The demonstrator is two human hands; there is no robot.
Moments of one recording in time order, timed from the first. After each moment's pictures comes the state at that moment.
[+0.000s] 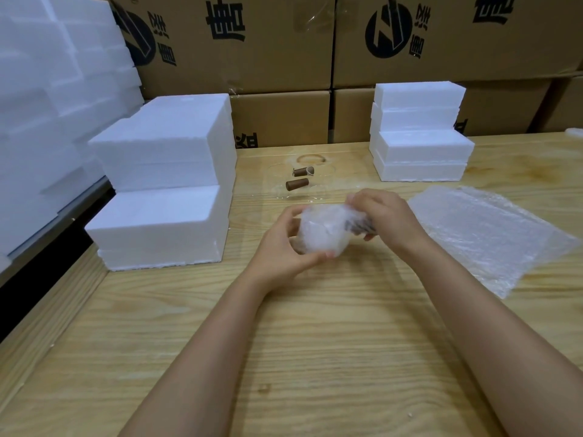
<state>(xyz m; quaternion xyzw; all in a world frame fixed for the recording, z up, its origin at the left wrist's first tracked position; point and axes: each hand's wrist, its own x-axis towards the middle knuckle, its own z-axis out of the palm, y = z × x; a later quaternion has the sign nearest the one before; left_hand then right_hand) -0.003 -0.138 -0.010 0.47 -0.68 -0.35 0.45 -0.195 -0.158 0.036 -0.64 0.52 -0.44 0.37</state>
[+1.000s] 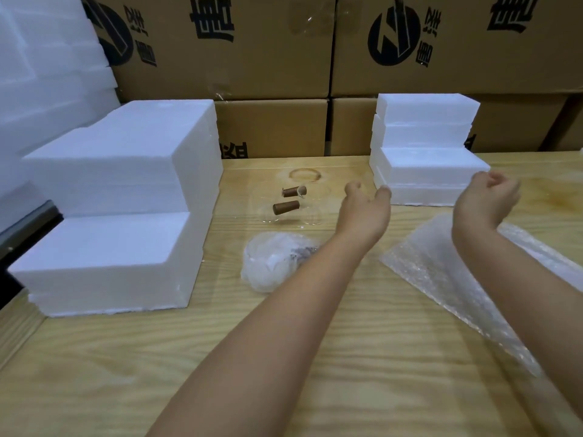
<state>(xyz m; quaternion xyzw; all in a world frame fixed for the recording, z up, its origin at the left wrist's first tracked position) -0.139 -0.237 0.048 0.56 -0.55 -0.46 0.43 -0.302 -0.292 0.032 -0.27 0.67 -0.68 0.13</state>
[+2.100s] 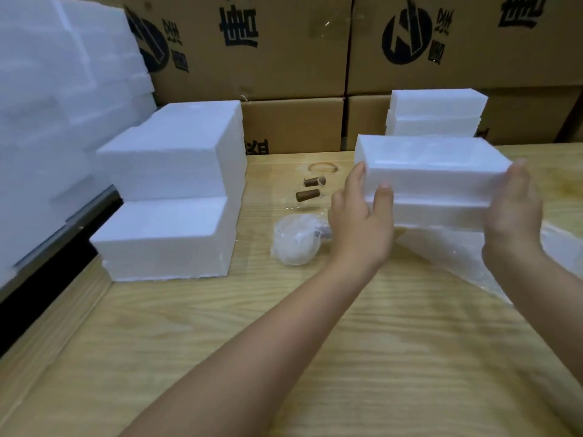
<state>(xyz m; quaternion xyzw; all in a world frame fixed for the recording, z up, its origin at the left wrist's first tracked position) -0.106 -0.139 0.060 0.49 -0.55 -0.39 0.55 -0.269 -0.183 0.054 -0.33 0.59 -0.69 0.26</state>
